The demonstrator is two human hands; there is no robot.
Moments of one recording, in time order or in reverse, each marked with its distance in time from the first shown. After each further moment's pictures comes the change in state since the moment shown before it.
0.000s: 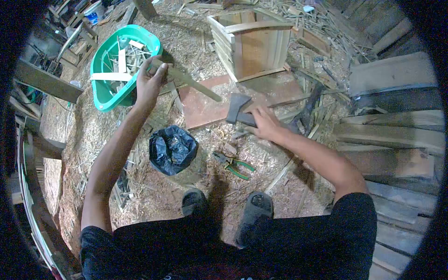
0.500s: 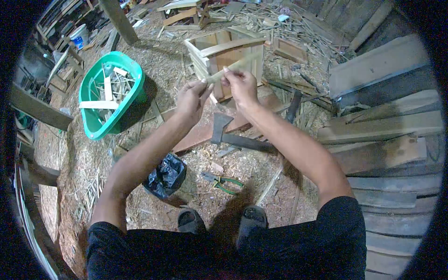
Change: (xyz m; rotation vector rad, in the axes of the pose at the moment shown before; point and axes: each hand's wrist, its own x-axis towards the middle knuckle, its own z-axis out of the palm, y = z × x) left_hand -0.001 -0.025 0.160 -0.652 -0.030 -0.390; right_hand 0.117 -0.020 -0.102 1.440 0.811 0.485
